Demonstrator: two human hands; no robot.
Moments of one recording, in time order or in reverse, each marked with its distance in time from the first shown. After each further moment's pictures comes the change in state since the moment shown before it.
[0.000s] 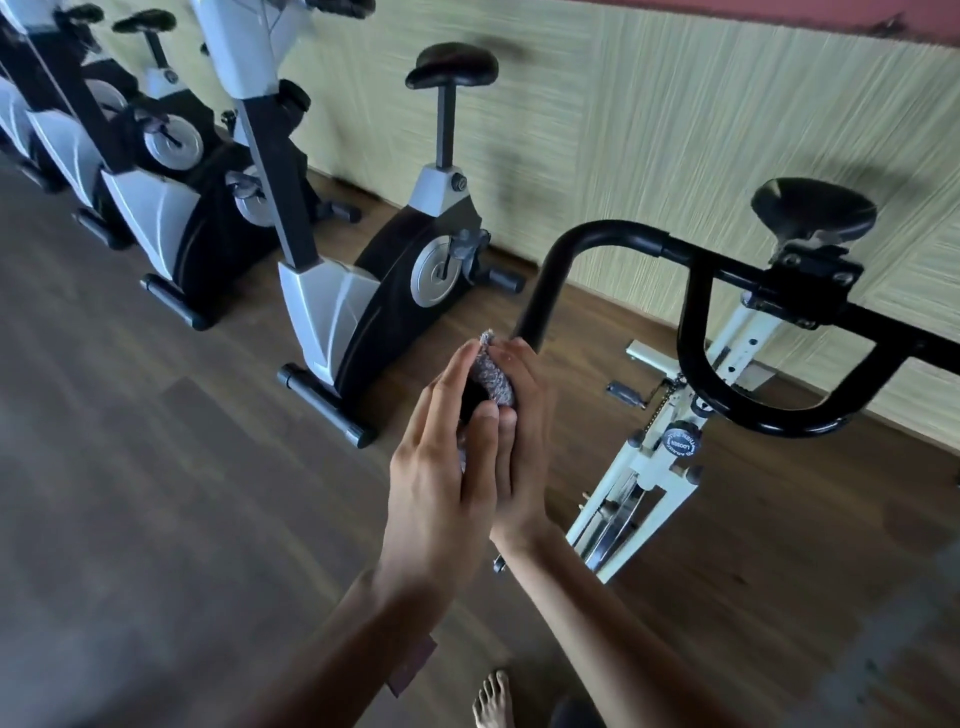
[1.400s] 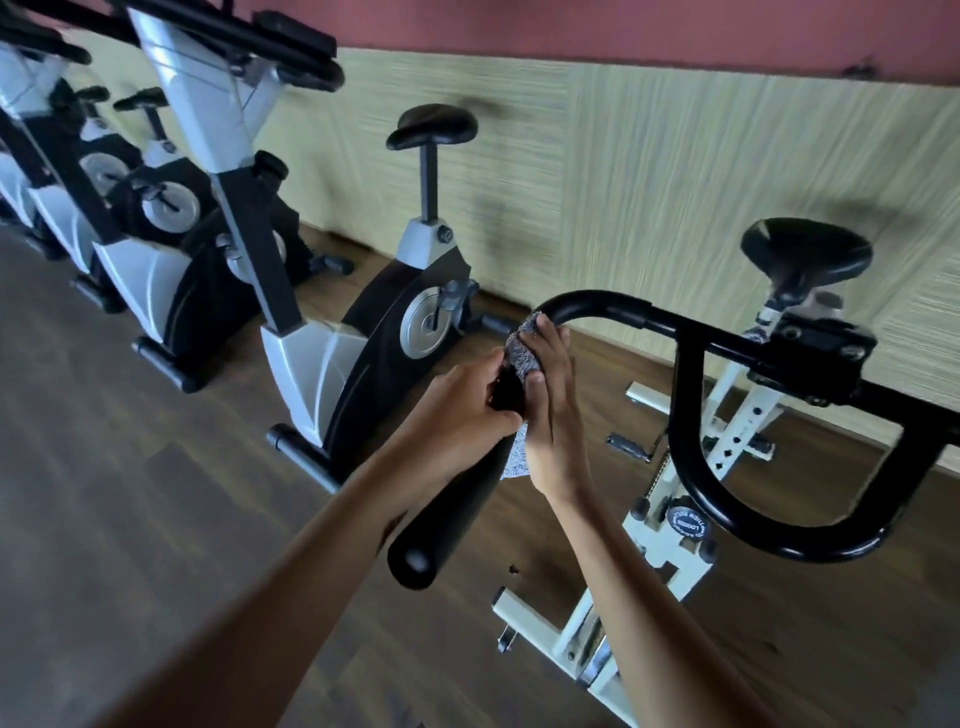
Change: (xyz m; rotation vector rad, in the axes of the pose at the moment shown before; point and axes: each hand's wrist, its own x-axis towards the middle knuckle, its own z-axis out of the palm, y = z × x) left_hand 0.154 -0.035 0.065 0.069 -0.625 -0.282; right_hand 0.094 0.151 -0.019 -0.083 -0.132 0.215
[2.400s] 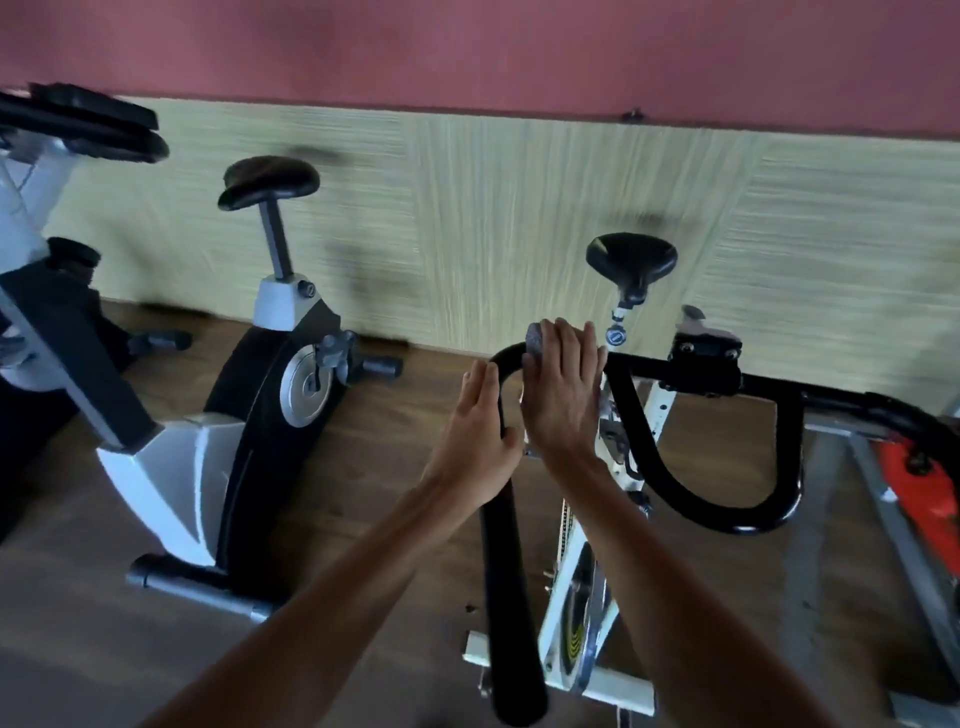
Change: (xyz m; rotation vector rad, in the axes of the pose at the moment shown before) left_hand 0.074 -0.002 0.009 0.195 -0.082 0.392; right_hand 0.074 0.007 -0.032 -1.004 0.378 0.189
